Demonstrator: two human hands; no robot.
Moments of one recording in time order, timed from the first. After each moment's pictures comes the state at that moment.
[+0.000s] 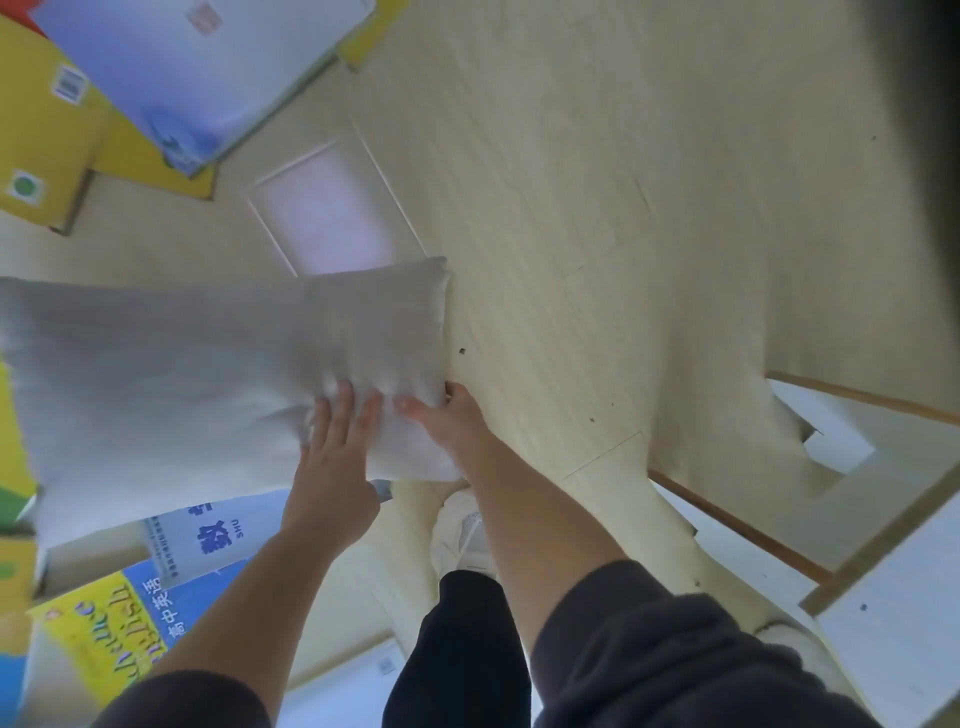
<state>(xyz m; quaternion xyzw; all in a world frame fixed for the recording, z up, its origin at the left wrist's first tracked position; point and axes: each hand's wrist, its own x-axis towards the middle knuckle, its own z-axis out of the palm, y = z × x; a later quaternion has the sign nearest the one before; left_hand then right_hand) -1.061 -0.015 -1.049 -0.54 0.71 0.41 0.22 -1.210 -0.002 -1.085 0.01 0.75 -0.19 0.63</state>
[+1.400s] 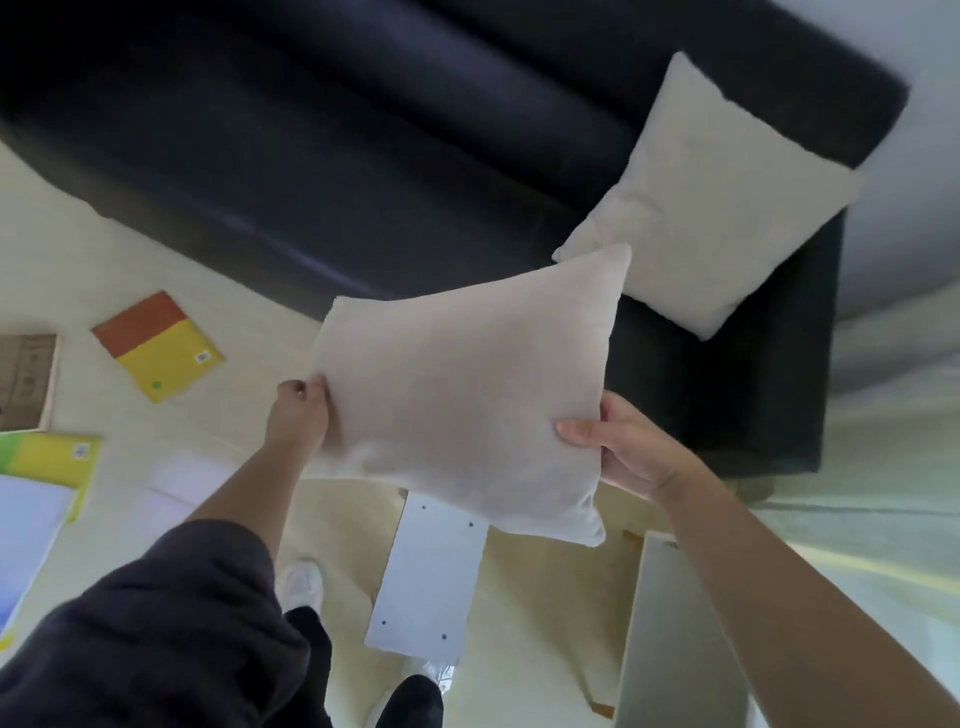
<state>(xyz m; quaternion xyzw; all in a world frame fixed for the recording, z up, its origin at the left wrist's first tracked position) -1.629 0.023 -0.573 -0.55 0.68 0.49 0.06 -1.751 0.319 -0.427 0.00 0.59 -0.61 0.53</state>
